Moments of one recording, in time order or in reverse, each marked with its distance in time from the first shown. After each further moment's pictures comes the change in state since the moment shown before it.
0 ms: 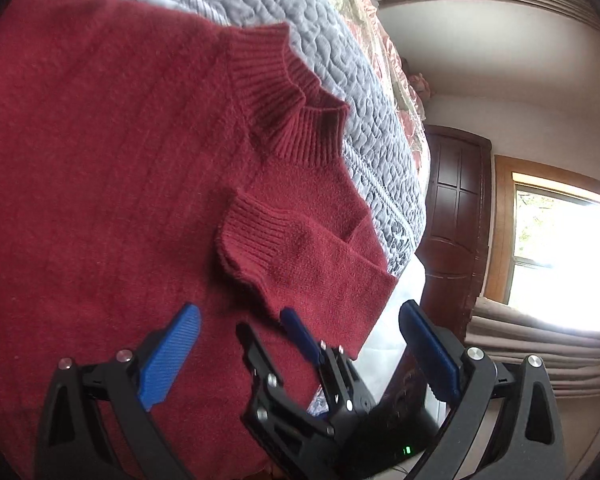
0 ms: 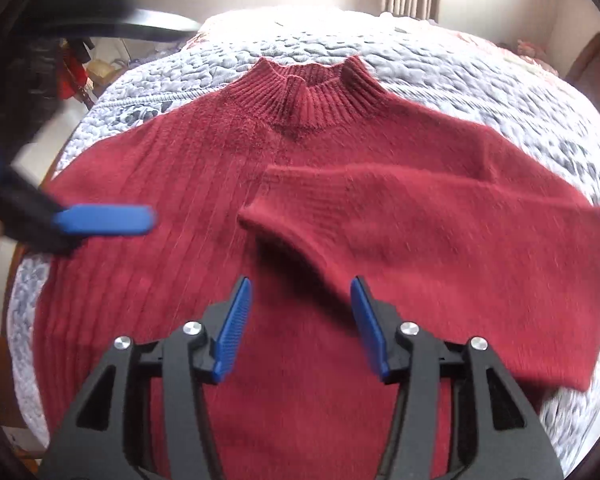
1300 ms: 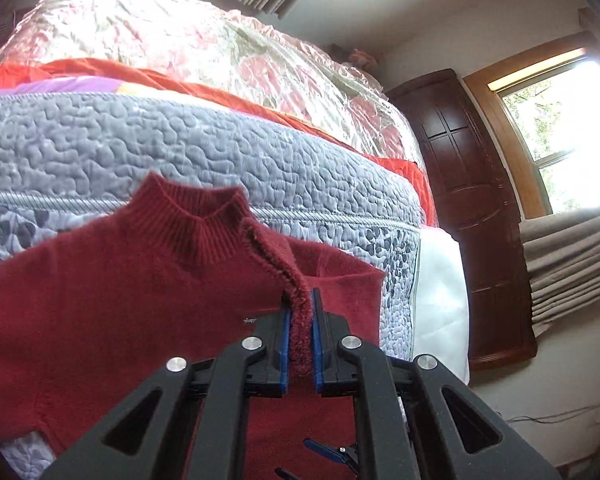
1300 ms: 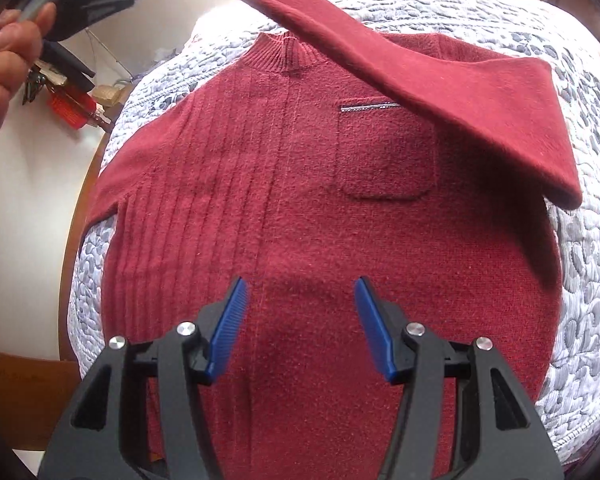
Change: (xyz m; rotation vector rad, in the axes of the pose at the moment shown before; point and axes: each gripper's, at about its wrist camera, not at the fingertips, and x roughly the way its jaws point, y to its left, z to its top) left arm -0.029 -0.155 0.006 0.520 -0.091 0.226; right arm -0.053 0.003 -0.066 0.177 0.088 0.142
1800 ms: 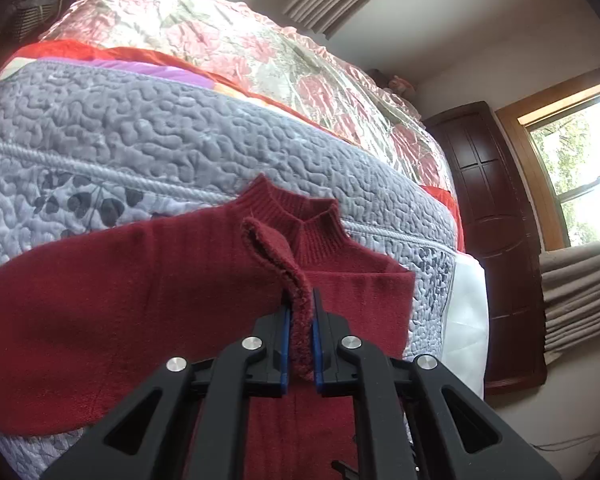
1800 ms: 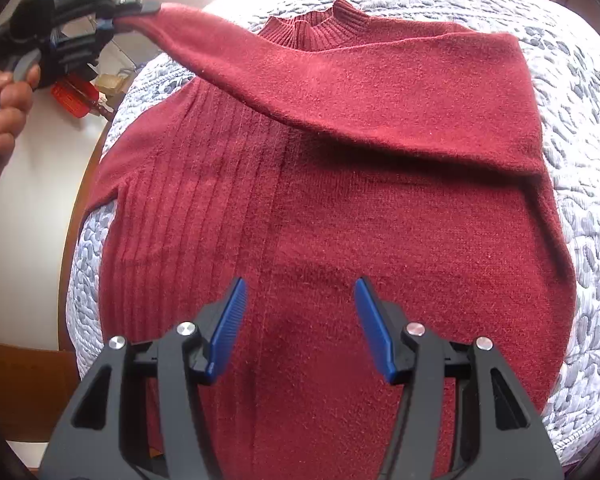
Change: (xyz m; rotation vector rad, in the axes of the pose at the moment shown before) left arm -0.050 0.104 -0.023 -0.114 -0.066 0.076; right arm 0.011 0.007 -0.006 -0.020 0.034 0.001
